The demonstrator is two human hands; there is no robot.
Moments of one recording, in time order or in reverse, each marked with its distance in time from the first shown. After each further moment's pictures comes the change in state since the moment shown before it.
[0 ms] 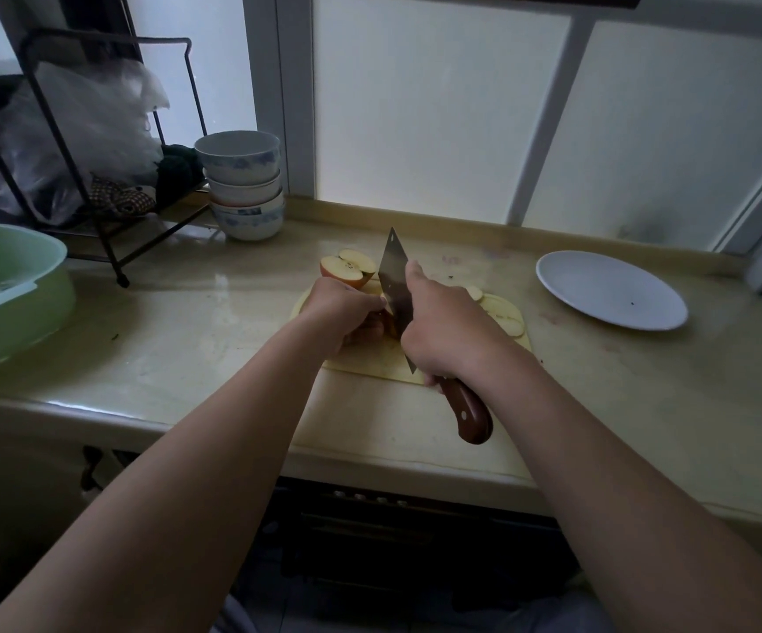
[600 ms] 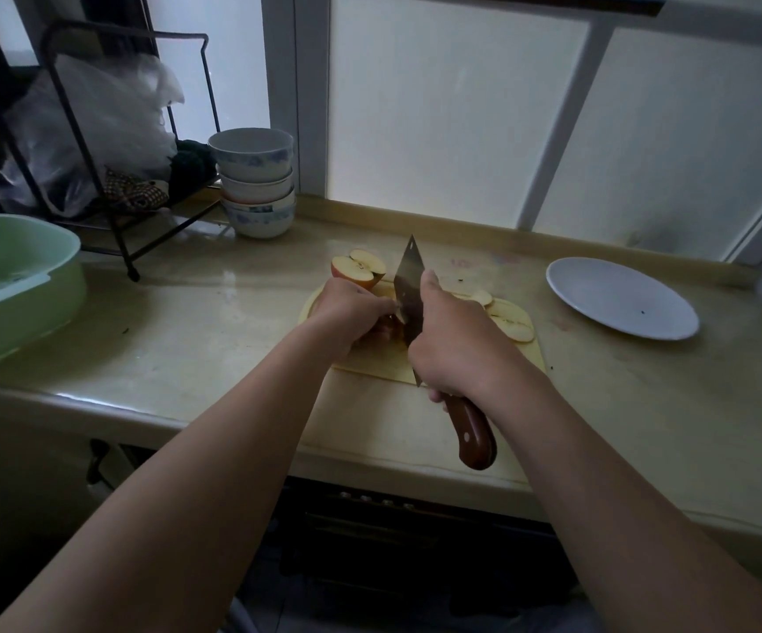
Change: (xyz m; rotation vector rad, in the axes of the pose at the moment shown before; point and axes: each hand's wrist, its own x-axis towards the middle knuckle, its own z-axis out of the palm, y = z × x) left_hand 0.004 -0.008 -0.002 0.065 -0.003 0.065; right_hand -0.008 -0.006 0.007 0.001 -0.001 0.060
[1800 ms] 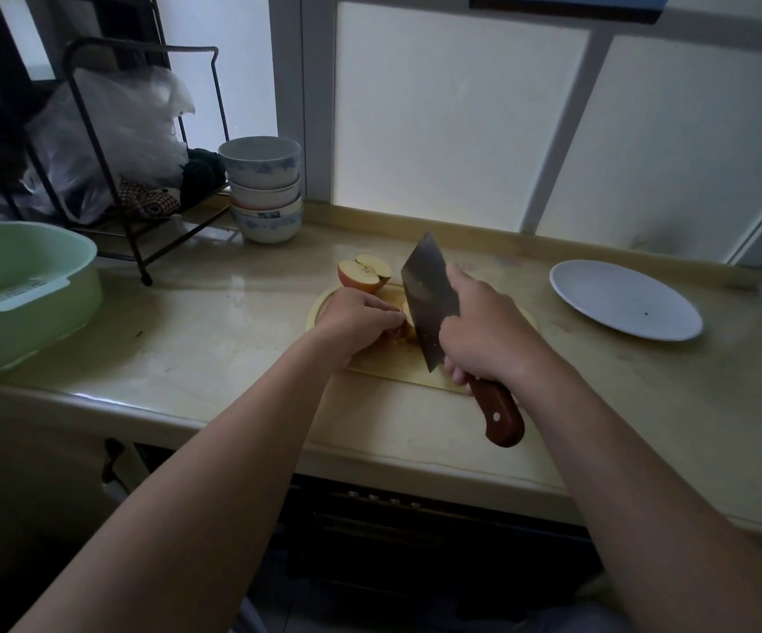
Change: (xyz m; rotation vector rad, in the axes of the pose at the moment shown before) left_hand -0.004 -0.010 -0.006 0.117 -0.073 0.112; right_hand 0.007 0.023 -0.010 0.256 0.063 0.010
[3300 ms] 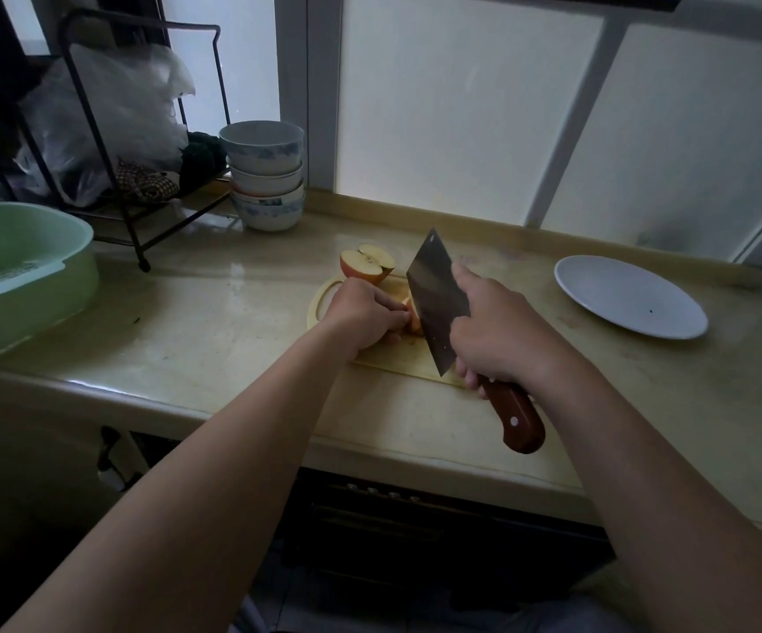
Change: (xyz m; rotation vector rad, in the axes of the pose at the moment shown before) left_hand -0.003 0.006 0.005 0.082 0.016 -0.004; right_hand -0.003 0.002 -0.003 -0.057 -0.056 -0.002
